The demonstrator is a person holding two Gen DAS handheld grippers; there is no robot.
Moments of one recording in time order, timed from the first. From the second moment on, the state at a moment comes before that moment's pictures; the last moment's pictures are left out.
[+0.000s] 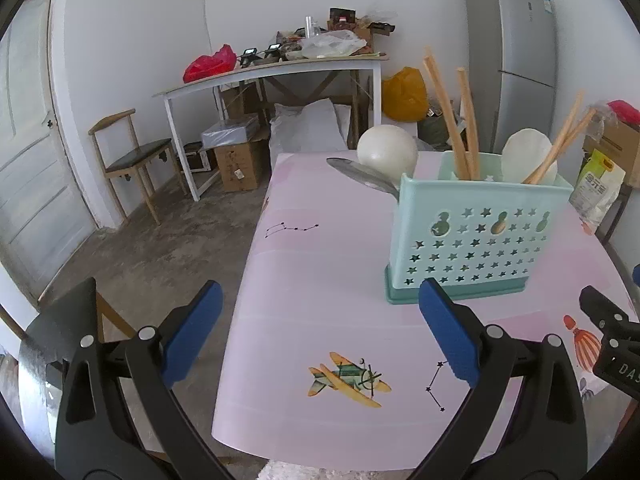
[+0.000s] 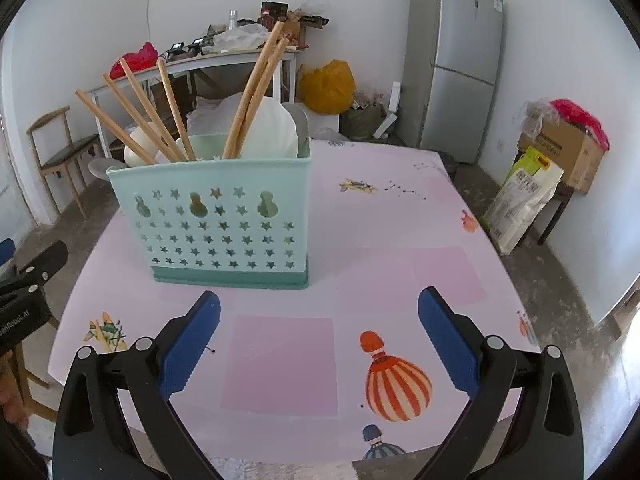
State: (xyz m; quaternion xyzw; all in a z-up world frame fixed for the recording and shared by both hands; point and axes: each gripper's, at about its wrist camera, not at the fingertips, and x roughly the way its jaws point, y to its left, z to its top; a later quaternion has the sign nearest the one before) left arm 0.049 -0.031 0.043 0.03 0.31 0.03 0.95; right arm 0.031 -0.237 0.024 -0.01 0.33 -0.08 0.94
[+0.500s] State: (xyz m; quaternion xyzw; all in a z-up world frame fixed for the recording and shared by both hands) left arm 0.059 -0.016 0.036 0.01 0.33 0.05 0.94; right arm 0.036 -0.235 0.024 -0.03 0.33 -0.08 0.94
